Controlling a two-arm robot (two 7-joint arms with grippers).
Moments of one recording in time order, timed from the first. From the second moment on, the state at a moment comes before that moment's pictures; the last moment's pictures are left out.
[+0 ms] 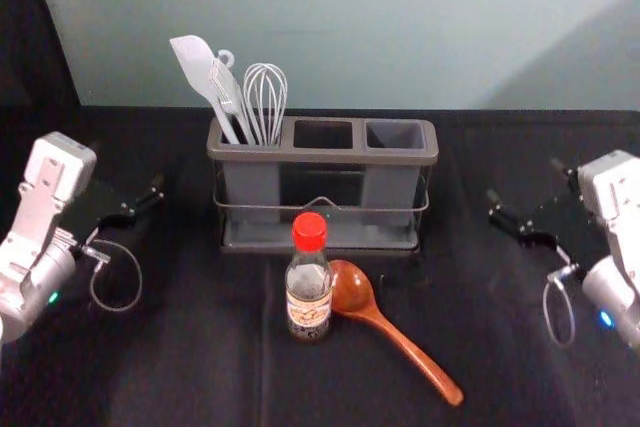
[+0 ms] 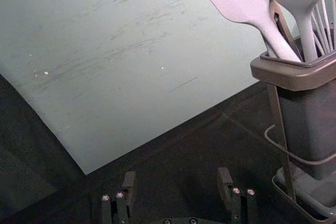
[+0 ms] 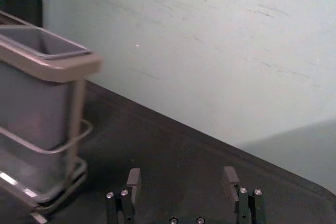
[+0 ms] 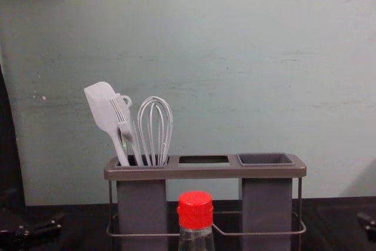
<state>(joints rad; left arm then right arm) -0.20 0.60 0.45 -1.41 -0.25 -0.12 0.03 0.15 0.60 -0.43 -1.47 0.24 -0.10 -0.04</state>
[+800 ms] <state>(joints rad) -0.20 0.60 0.45 -1.41 -0.25 -0.12 0.03 -0.15 0.65 -0.37 -1.81 0.40 -0.16 0.13</state>
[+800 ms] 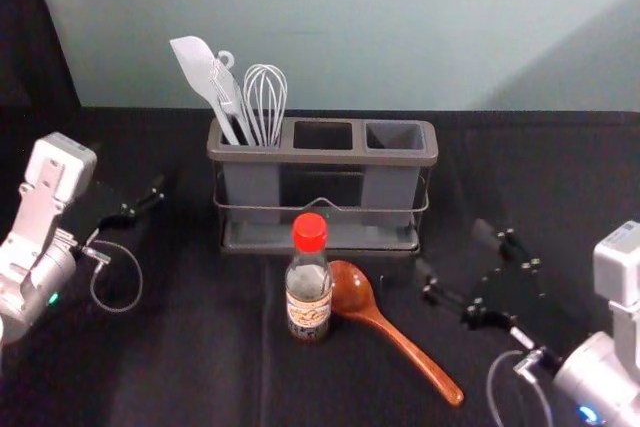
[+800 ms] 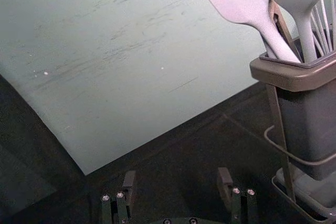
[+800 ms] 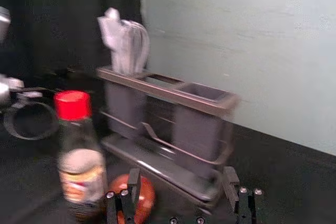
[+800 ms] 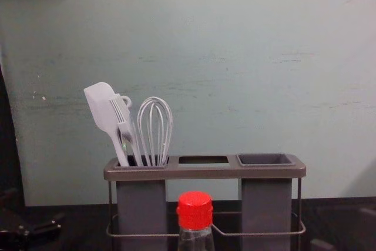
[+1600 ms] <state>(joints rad) -0.20 0.60 0.45 -1.41 -0.25 -0.12 0.03 0.05 0.47 -0.51 -1.73 0.37 -0.08 0.36</state>
